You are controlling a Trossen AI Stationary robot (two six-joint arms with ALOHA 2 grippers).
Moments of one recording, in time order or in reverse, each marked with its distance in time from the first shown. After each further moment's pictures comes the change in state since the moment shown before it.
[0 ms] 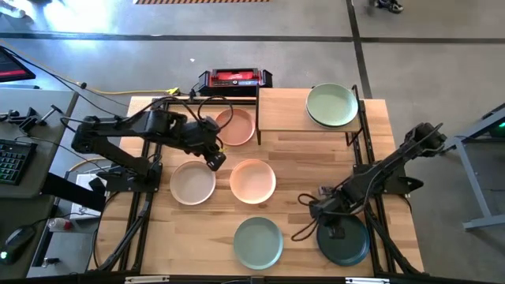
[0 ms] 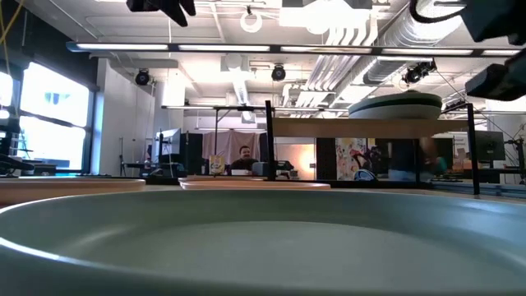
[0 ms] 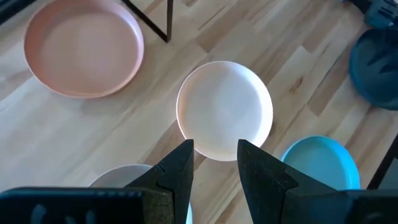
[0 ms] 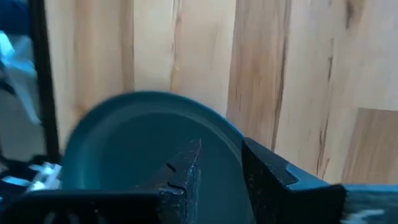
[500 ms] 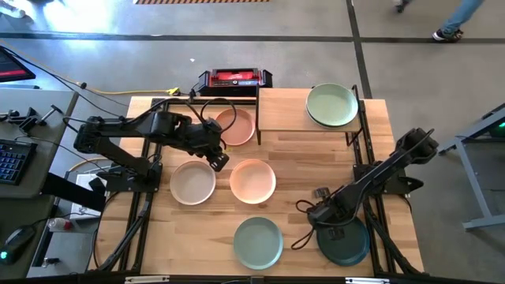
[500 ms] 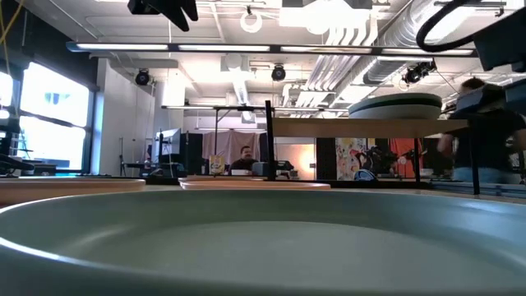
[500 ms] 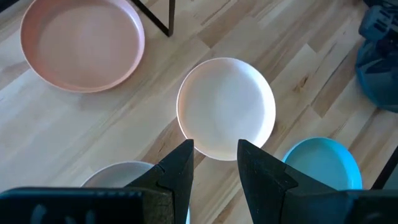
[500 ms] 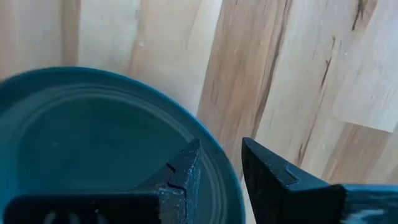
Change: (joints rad) left arm 0.000 0.022 0.000 0.000 0.002 -0.027; right arm 0.027 0.127 0.000 -0.004 0.098 -0.145
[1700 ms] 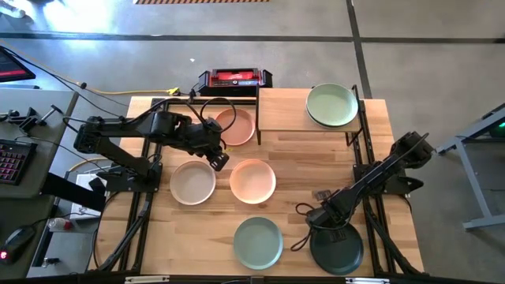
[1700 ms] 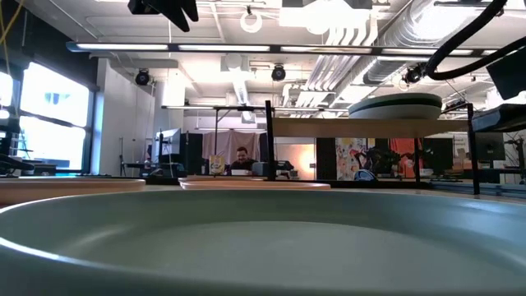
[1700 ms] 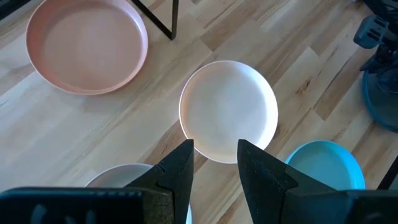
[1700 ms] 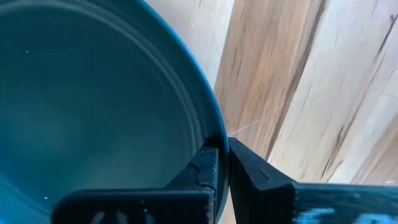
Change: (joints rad) left arm 0.000 0.000 0.000 0.000 -0.015 -0.001; right arm 0.000 0.065 0.000 -0.021 -0.097 0.027
